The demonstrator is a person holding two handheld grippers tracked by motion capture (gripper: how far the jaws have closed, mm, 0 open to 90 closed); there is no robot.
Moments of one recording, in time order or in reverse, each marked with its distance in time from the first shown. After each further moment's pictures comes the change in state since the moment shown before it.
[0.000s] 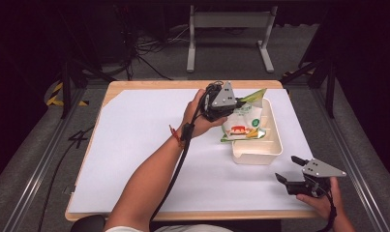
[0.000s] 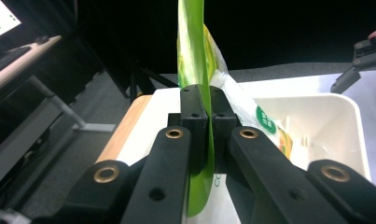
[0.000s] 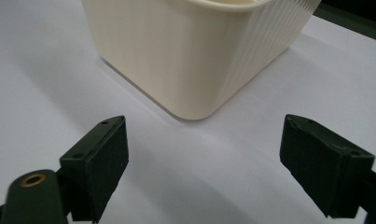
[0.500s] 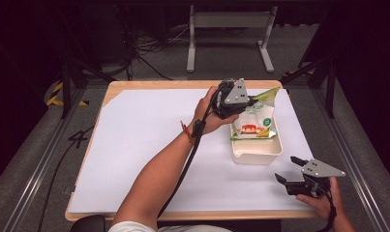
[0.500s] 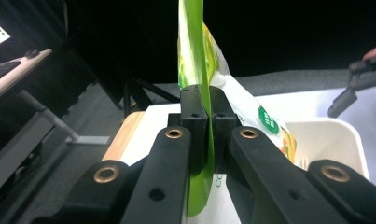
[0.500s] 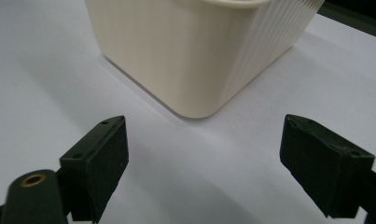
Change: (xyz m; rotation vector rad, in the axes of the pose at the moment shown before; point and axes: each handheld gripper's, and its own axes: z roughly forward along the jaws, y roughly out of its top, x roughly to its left) left arm 0.002 0.021 0.018 -0.042 -0.030 0.018; right arm 0.001 0.000 0.001 0.007 0.013 -0.007
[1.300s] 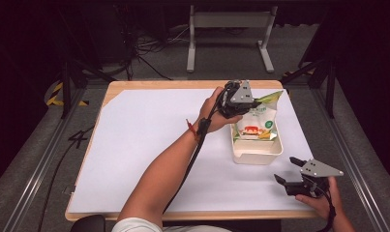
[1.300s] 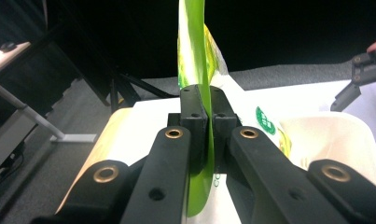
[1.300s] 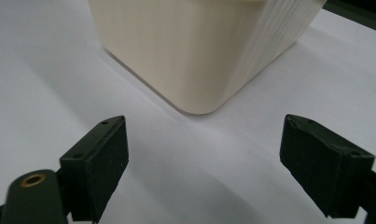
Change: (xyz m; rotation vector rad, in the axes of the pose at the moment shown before) left arm 0.003 -0.012 0.024 0.043 -0.051 0.004; right arm 0.000 -0.001 0.002 0.019 0.004 -0.005
